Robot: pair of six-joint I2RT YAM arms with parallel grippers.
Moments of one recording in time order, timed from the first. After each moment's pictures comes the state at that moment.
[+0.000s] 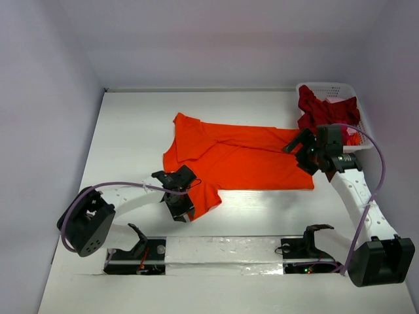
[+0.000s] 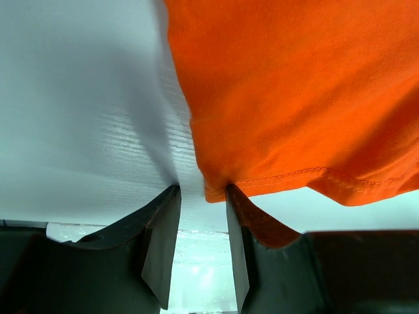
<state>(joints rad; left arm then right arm) -0.77 1.33 0.63 -0.73 0.07 -1.23 0.06 1.04 0.91 -0.66 -0.08 0.81</state>
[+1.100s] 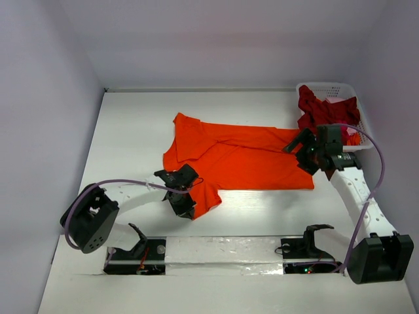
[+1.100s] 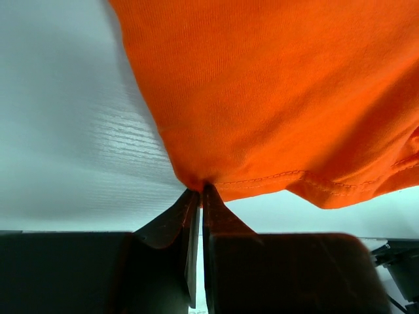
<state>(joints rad) -0.77 1.36 0.64 -0.69 0.10 -1.25 0.05 1.05 0.91 -0.66 -0.08 0.80</state>
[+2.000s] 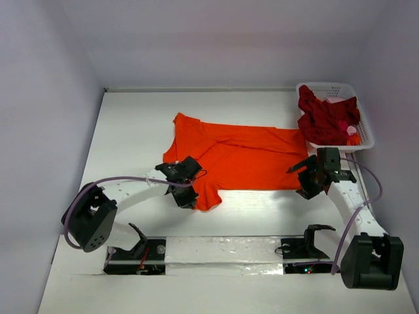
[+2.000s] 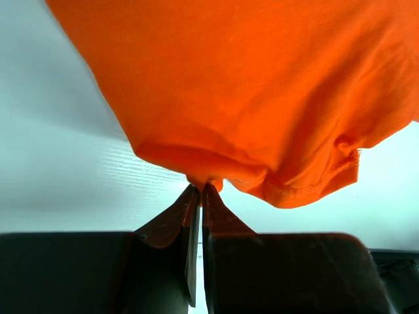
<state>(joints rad) -0.78 1.37 0.76 -0.73 -0.01 -1.22 -0.04 1.01 0.64 -0.66 -0.07 1.05</state>
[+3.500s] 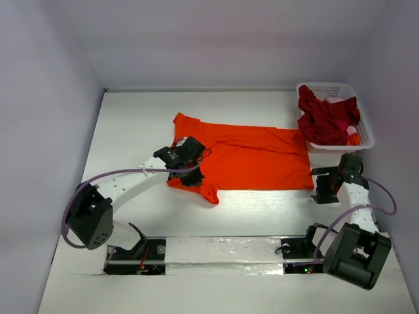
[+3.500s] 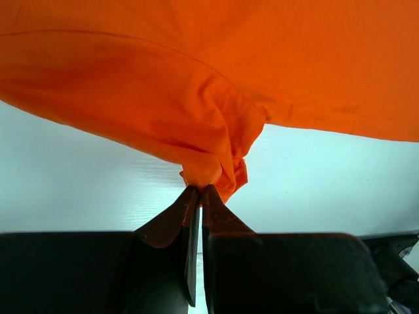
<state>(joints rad) -0.75 1.40 1.00 -0.75 -0.08 -1.01 -0.41 1.03 0.56 -0.64 -0.10 1.14</state>
